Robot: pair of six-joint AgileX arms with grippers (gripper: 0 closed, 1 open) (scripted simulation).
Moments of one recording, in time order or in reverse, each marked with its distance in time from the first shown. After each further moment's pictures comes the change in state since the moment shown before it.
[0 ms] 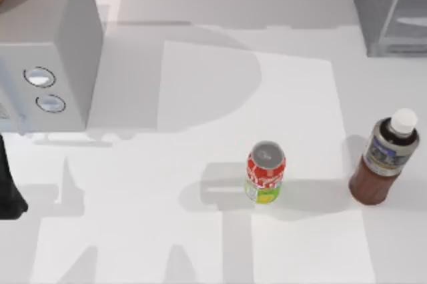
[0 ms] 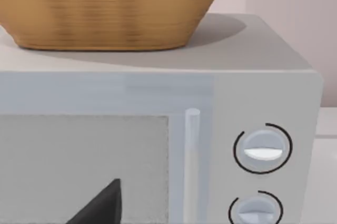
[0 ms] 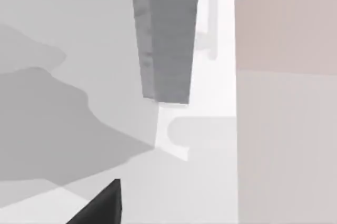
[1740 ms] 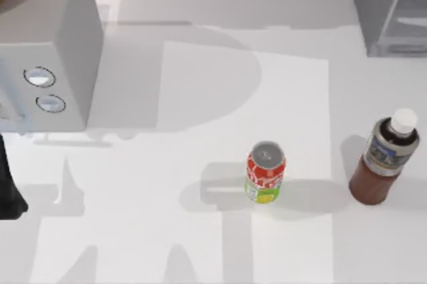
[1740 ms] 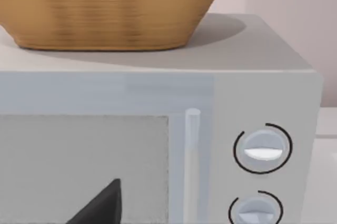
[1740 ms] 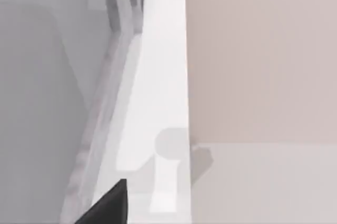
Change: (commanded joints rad) left arm 0.000 0.000 0.000 0.000 0.000 0.000; right arm 0.756 0.112 -0.001 1.111 0.149 1.266
